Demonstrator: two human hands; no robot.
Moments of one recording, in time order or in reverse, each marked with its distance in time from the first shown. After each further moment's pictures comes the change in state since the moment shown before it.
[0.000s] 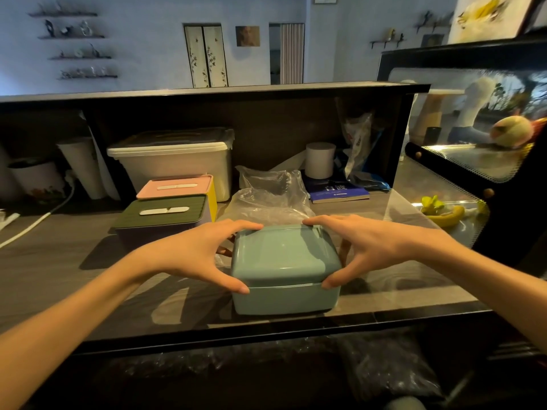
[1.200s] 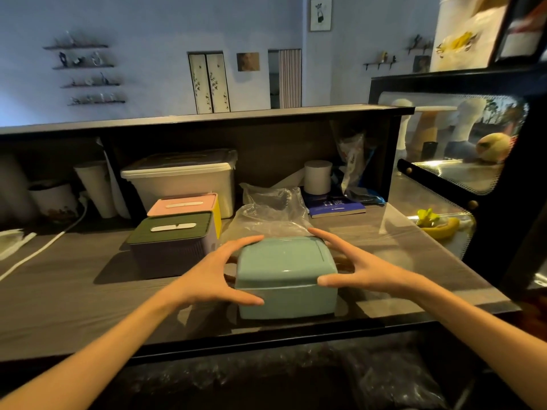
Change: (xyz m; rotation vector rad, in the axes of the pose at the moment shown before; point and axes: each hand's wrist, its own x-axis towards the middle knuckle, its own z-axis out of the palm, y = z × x) left_hand -0.006 -0.006 0.045 -0.429 0.201 -0.062; right_hand -0.004 0.016 0.054 0.737 0.160 -0.058
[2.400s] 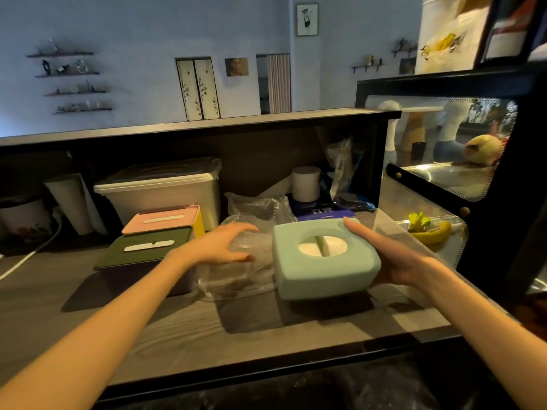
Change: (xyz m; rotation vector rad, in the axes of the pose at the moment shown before) left_hand 0.120 -0.009 -0.038 0.585 -0.088 -0.030; right_hand 0.007 0.026 -0.065 0.529 0.322 0.472
